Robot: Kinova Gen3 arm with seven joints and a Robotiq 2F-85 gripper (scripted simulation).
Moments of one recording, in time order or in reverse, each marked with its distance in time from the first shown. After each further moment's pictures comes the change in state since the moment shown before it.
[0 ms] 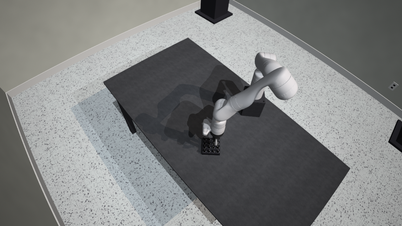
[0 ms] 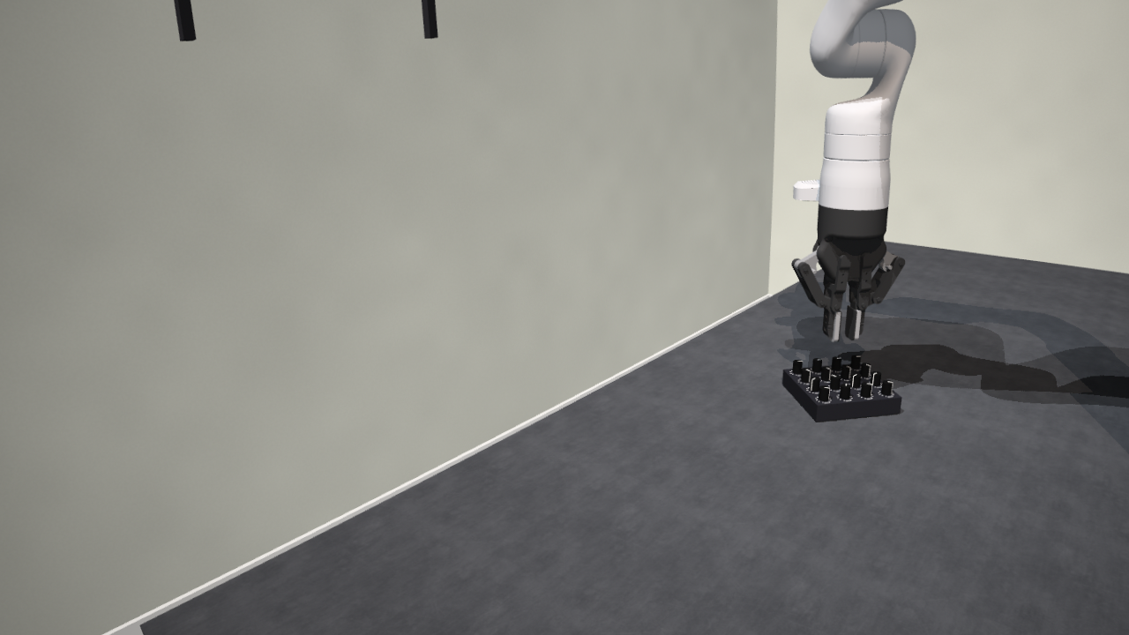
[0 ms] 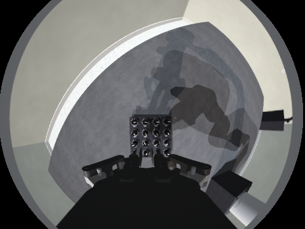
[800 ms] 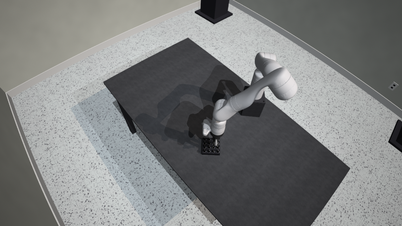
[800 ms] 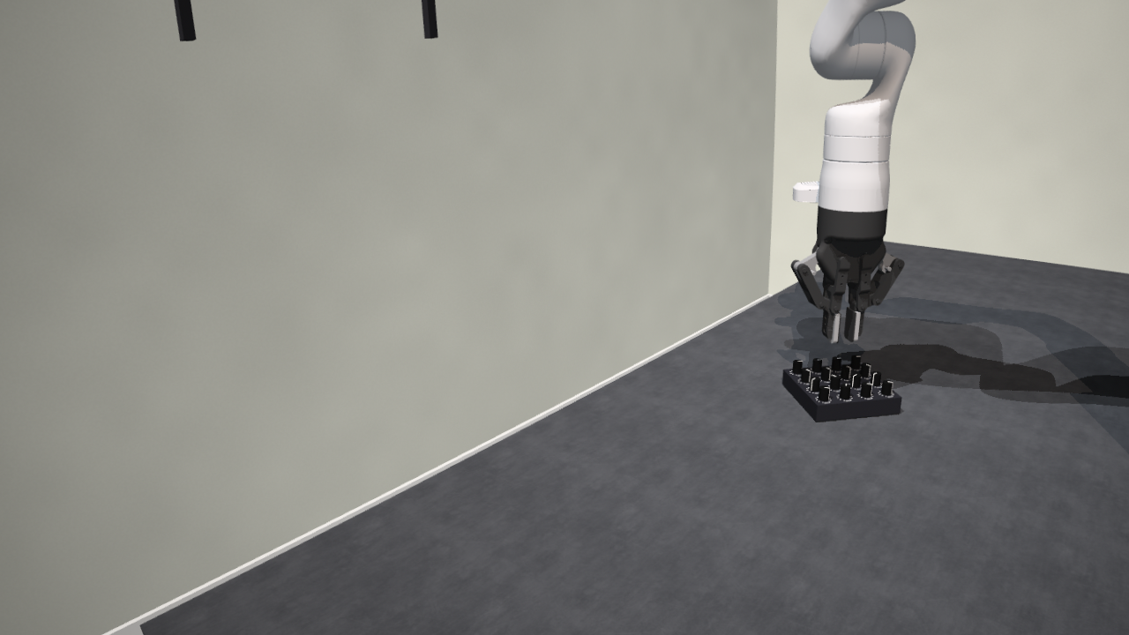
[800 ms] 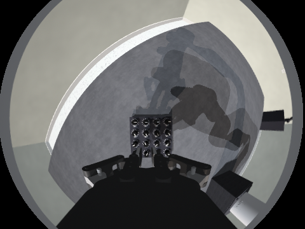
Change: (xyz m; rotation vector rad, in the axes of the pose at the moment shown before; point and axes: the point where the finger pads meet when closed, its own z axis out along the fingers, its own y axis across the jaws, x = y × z) arm 0.000 -0.001 0.002 0.002 0.000 0.000
